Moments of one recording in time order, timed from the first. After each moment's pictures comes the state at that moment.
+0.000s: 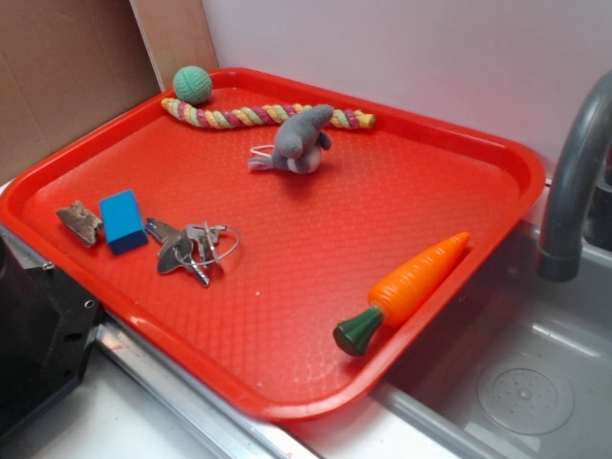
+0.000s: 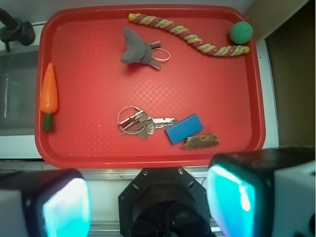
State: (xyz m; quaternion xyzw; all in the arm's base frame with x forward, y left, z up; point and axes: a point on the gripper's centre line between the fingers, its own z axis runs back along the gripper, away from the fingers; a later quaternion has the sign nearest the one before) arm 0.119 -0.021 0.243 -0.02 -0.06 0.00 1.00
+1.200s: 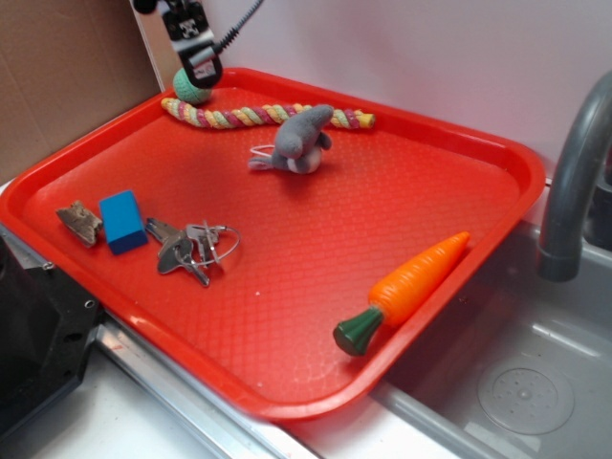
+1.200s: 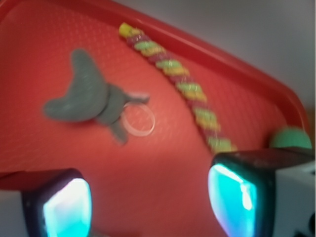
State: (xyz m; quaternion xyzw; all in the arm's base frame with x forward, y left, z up) arm 0.263 0.049 0.109 -0.01 -0.08 -0.24 0.97
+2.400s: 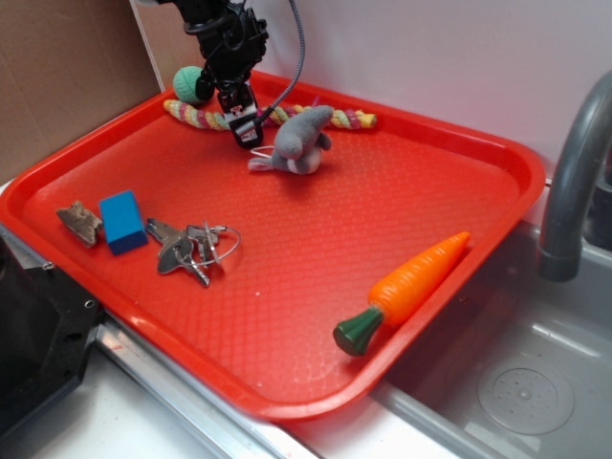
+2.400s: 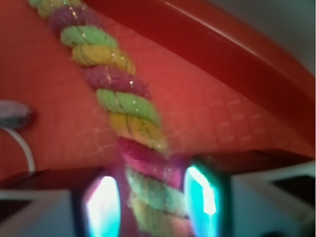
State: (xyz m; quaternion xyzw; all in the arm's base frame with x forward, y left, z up) arm 0.309 0.074 0.016 0.00 -0.09 -0.29 0.95
